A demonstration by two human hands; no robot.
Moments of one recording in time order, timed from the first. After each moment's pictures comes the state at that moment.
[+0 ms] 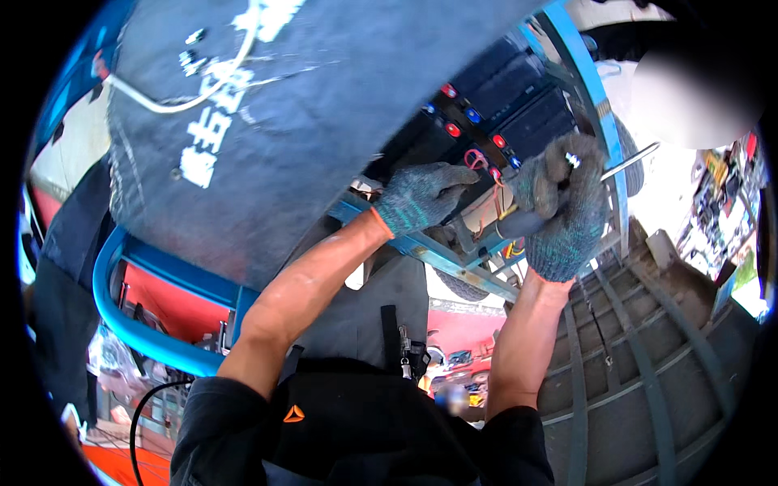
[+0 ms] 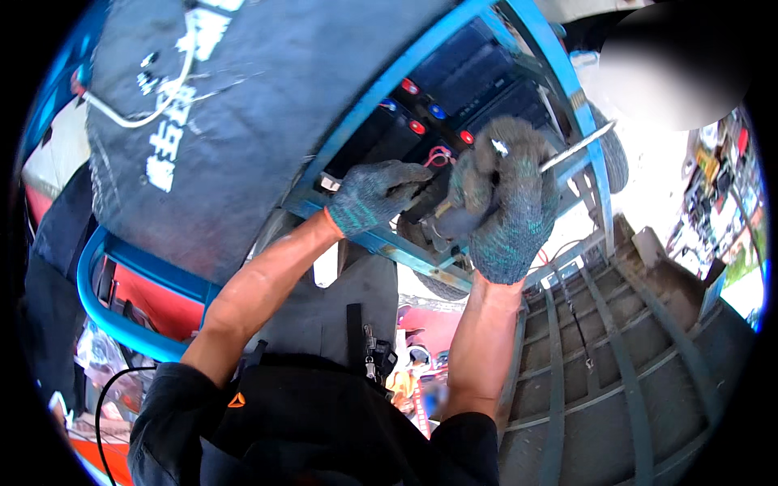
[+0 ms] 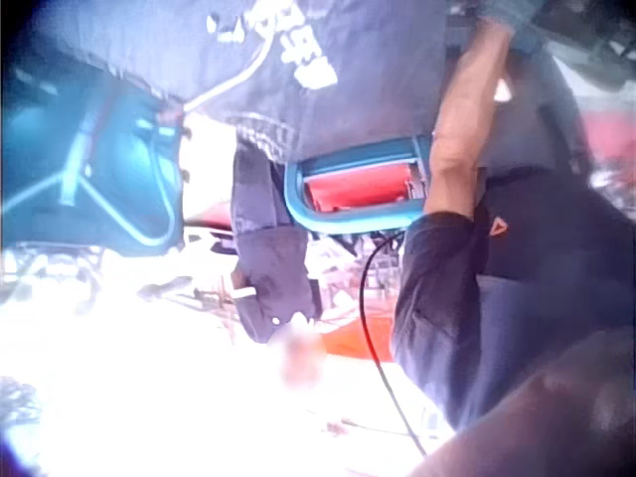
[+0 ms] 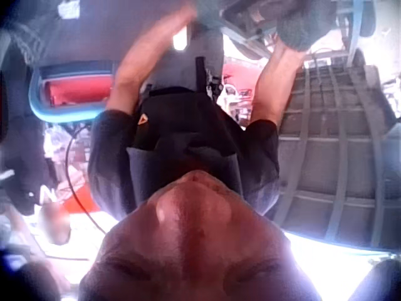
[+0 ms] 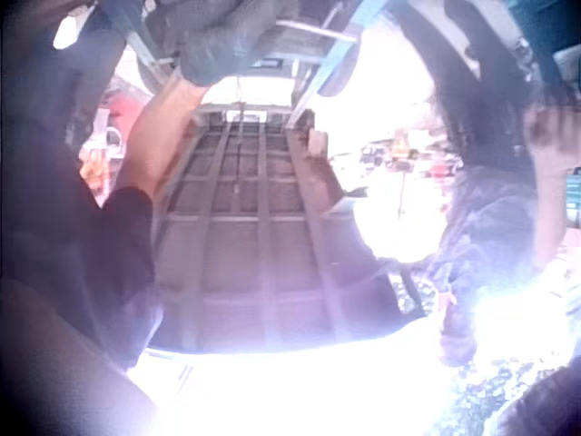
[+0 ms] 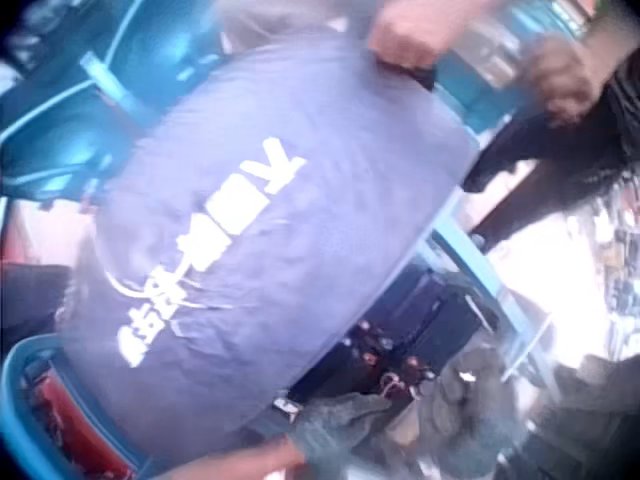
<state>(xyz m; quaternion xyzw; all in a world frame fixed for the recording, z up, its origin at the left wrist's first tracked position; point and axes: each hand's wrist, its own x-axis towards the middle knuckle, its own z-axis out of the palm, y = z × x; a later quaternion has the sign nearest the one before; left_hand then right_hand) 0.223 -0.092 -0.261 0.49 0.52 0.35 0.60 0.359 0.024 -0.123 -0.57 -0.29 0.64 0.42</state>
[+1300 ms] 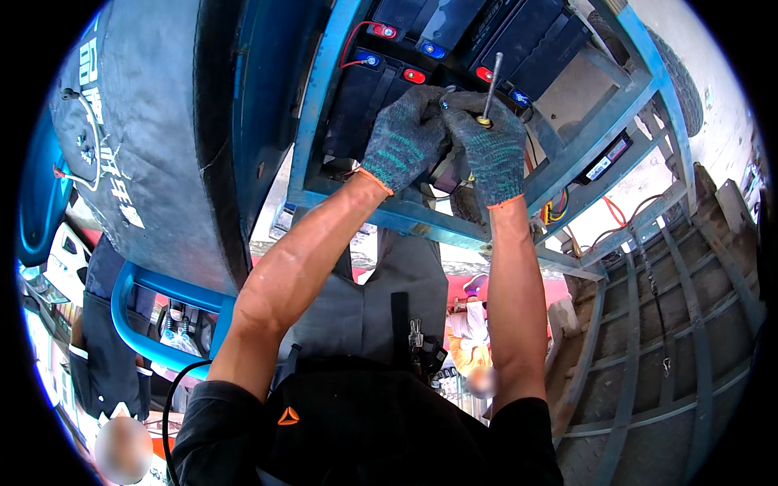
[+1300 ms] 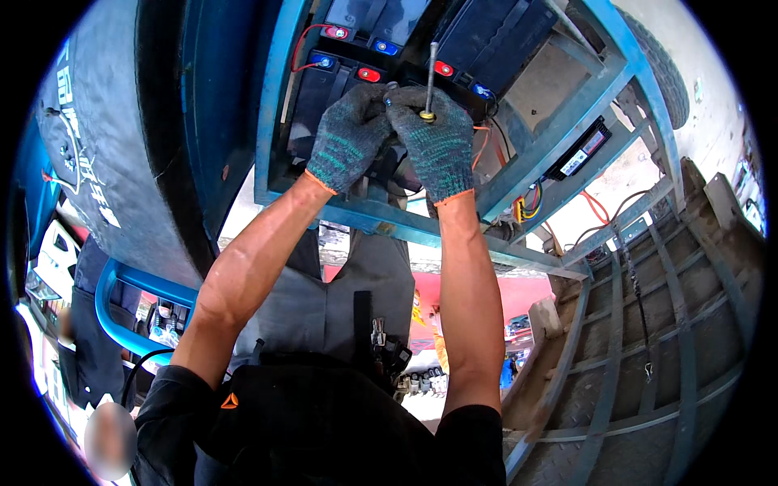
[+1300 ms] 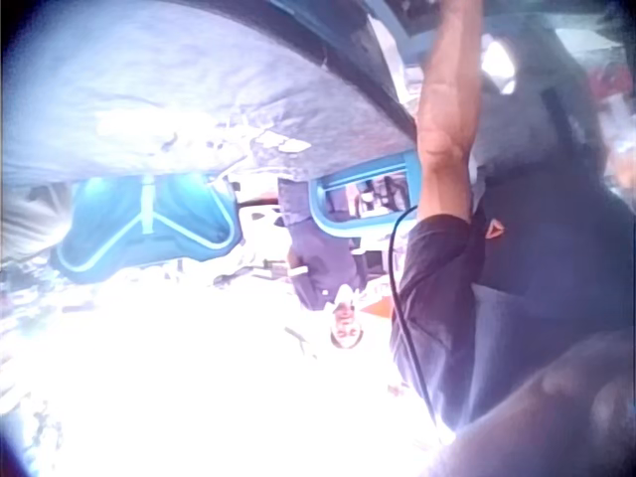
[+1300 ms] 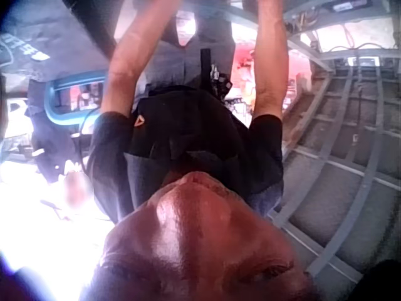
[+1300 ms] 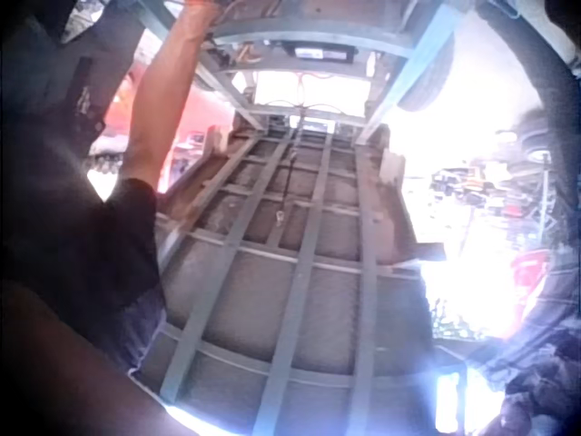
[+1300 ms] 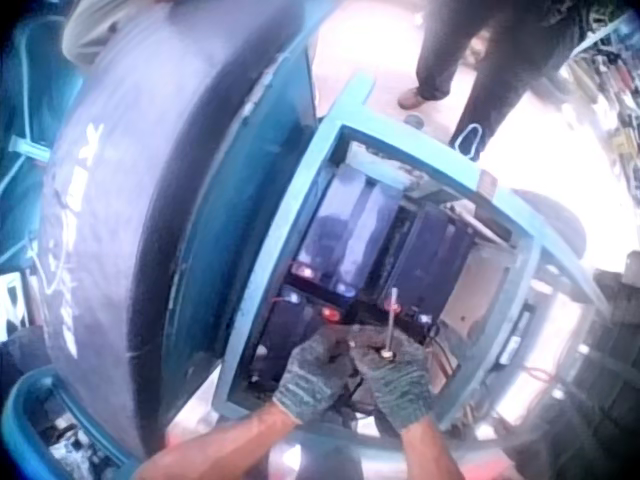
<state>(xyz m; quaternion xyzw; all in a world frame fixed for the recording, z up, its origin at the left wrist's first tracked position) 0.308 -0.091 -0.332 0.42 0.61 0.22 0.64 0.462 -0.085 -0.304 -0.69 -0.36 0.56 0.27</state>
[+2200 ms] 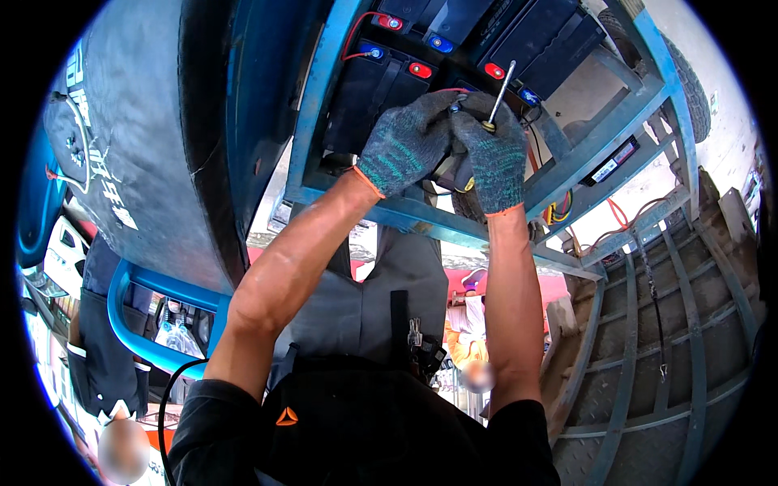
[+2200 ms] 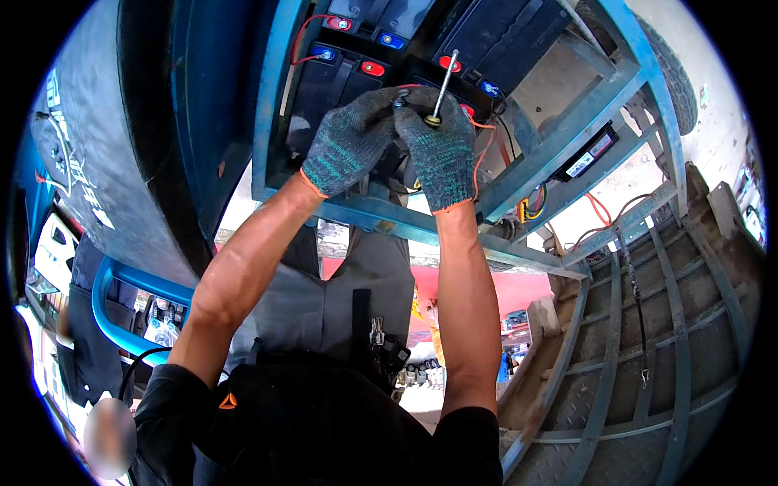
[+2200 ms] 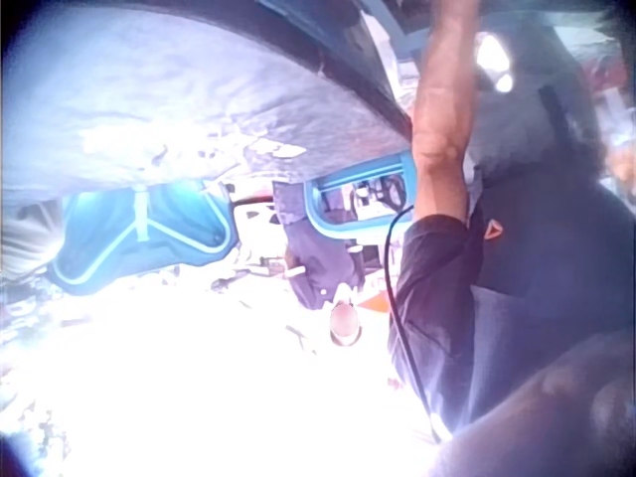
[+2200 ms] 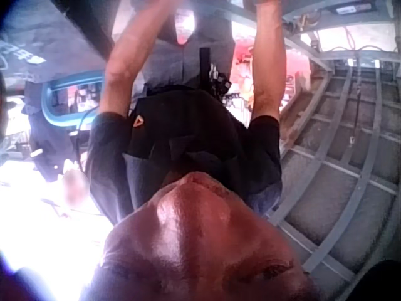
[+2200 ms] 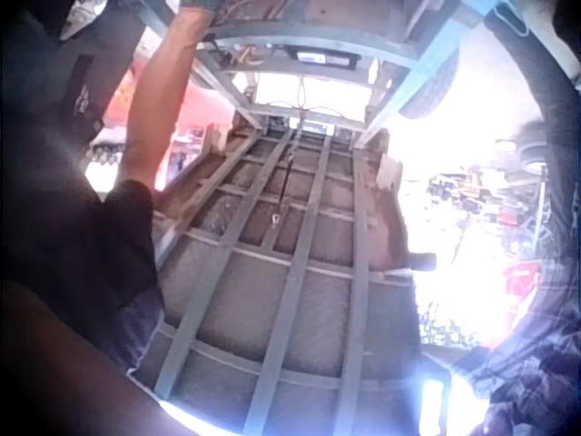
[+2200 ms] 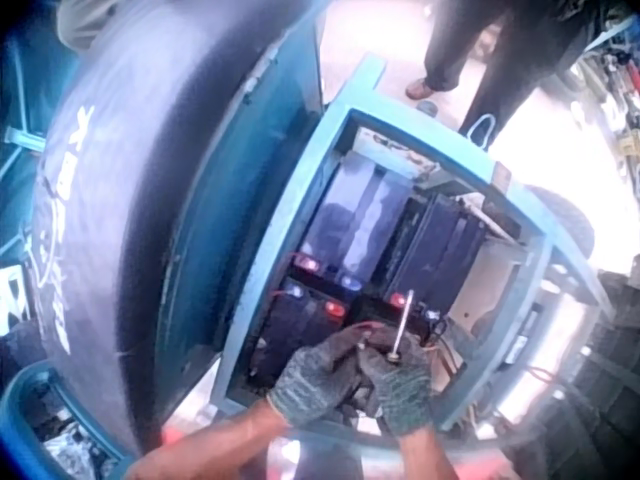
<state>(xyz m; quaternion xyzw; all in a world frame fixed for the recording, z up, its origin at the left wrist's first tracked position) 0.299 -0.093 -0.327 0.51 0.57 0.22 0.61 0.459 -0.097 -0.309 -0.71 -0.22 0.60 0.29</state>
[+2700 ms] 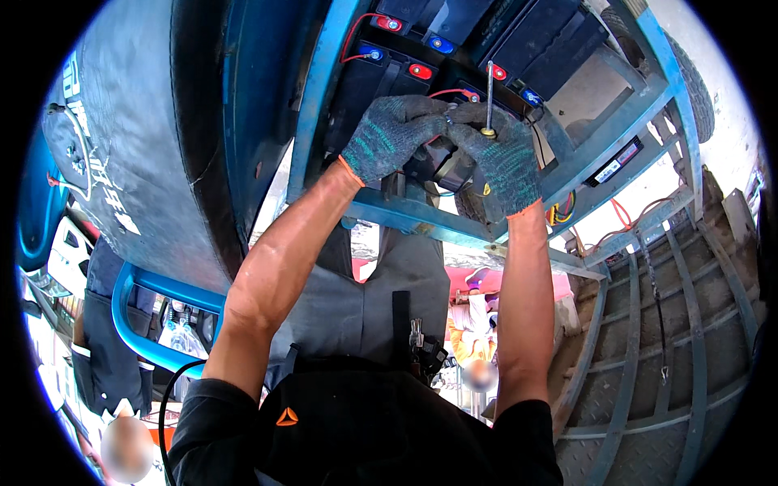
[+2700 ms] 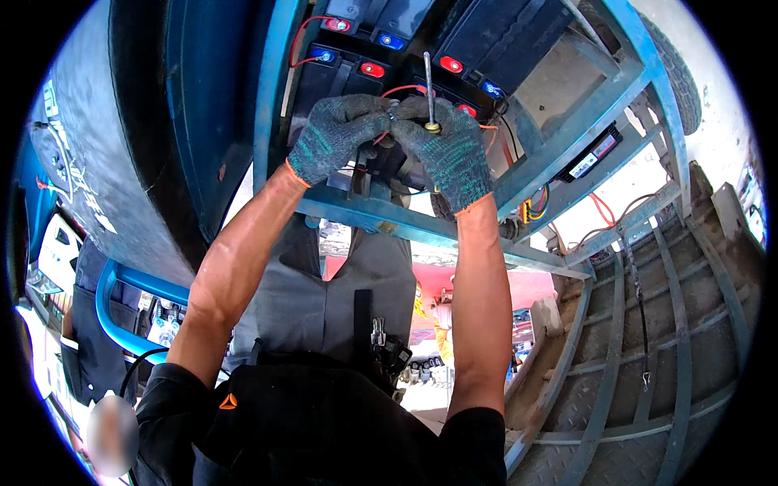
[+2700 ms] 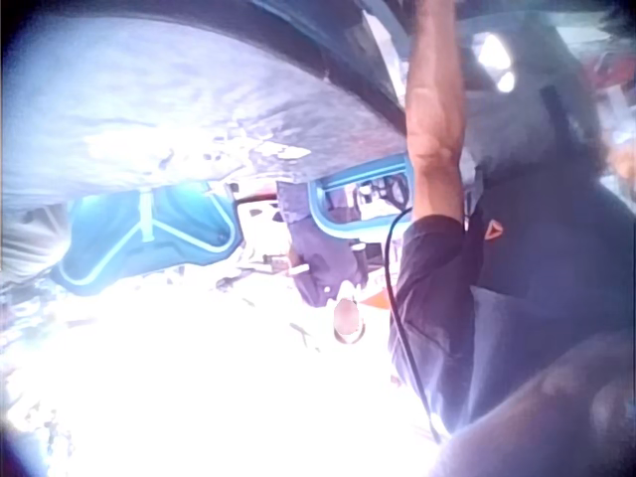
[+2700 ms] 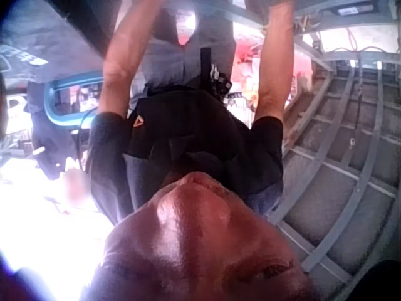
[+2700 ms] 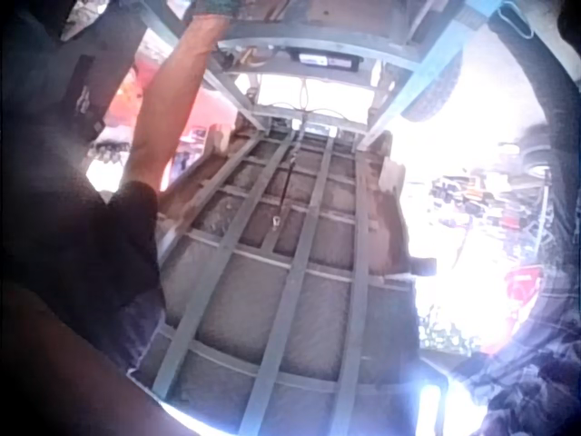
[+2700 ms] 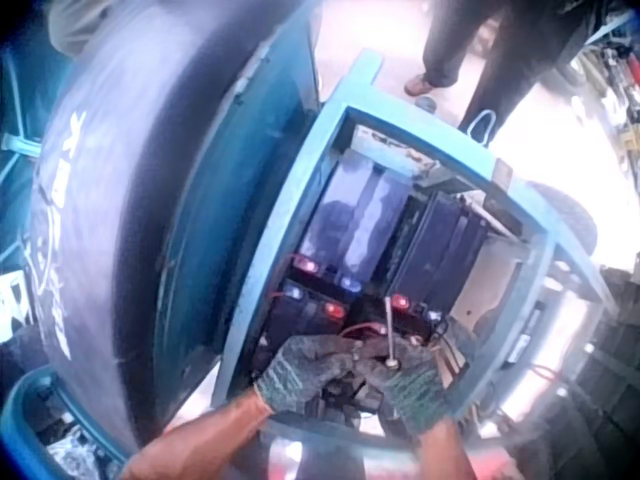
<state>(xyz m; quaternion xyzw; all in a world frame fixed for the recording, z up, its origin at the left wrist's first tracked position) 0.272 -0.087 -0.348 0.34 0.51 0.17 0.77 0.483 -0.093 -0.316 -0.65 -0.37 0.63 0.20</state>
